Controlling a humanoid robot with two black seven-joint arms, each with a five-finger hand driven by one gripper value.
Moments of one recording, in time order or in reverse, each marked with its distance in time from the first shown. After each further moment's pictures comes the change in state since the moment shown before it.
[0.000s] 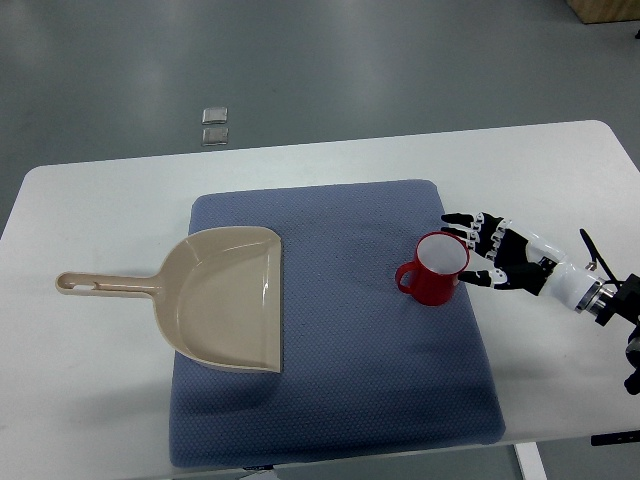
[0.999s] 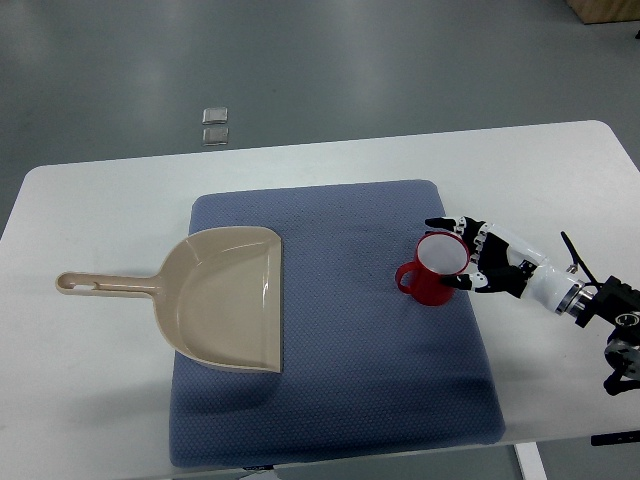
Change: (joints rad) left arm 0.000 0.000 0.000 0.000 0.000 0.000 0.000; right arm 0.022 0.039 -0.054 -0.007 0.000 -0.063 -0.007
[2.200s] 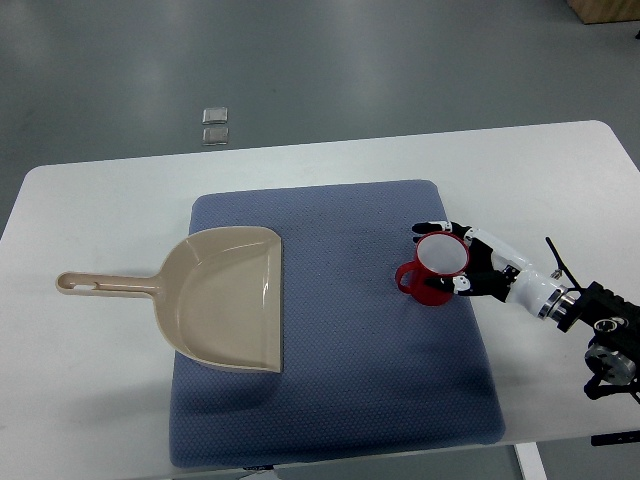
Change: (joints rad) left arm 0.000 0.000 0.000 0.000 0.000 0.000 0.000; right arm 0.007 0.047 -0.026 -0.017 -0.009 -0.061 0.005
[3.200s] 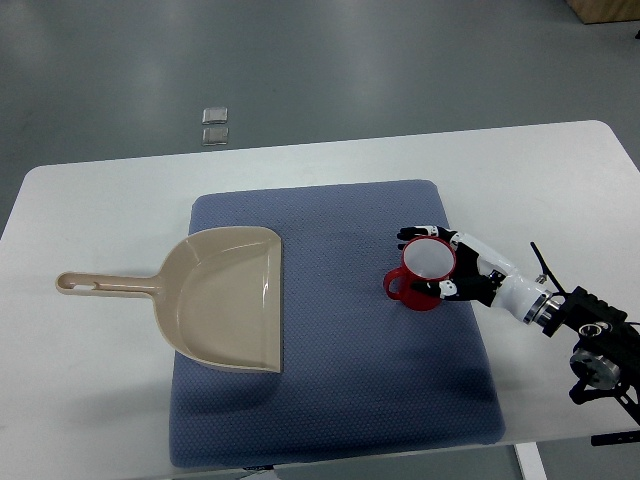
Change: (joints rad) left arm 0.000 0.000 0.000 0.000 0.000 0.000 0.000; right arm 0.000 0.039 -0.015 0.000 -0.002 -0.002 0.010
